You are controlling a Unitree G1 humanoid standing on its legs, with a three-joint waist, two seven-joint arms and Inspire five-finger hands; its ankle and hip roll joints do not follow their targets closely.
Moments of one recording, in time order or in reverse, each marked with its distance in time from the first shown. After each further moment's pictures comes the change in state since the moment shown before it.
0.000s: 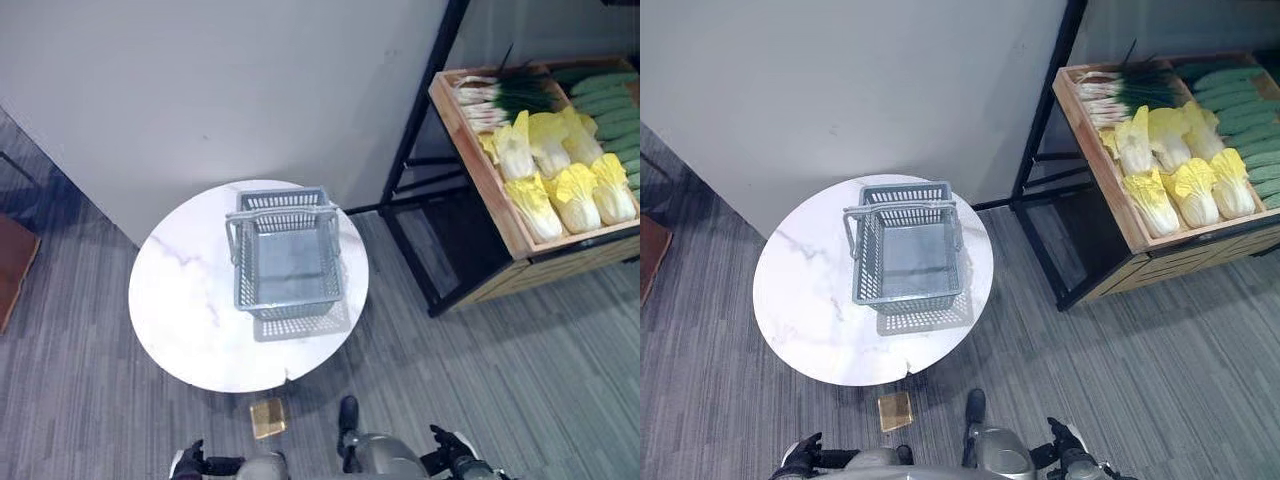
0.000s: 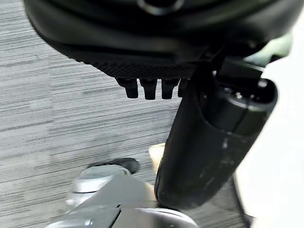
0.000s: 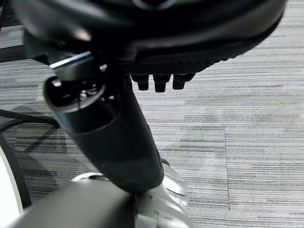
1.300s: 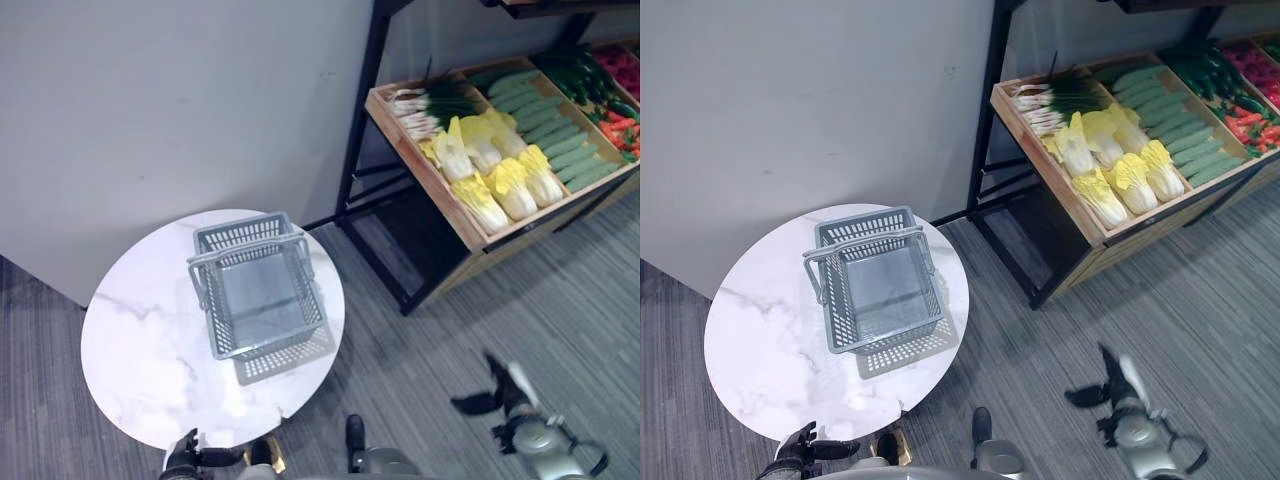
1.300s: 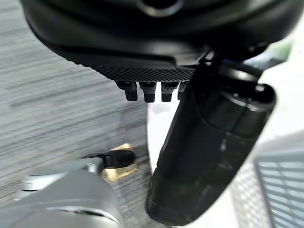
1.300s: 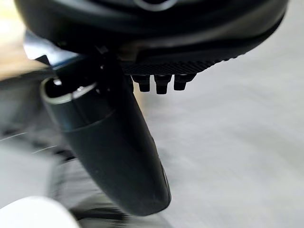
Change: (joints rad) left arm 0.115 0.042 0.131 -0.214 -0.002 0.037 -0.024; right arm 0.204 -0.405 -0.164 -0.929 -0.167 0.023 -0.090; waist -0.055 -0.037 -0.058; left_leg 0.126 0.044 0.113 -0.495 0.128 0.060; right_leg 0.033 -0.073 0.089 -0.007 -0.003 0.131
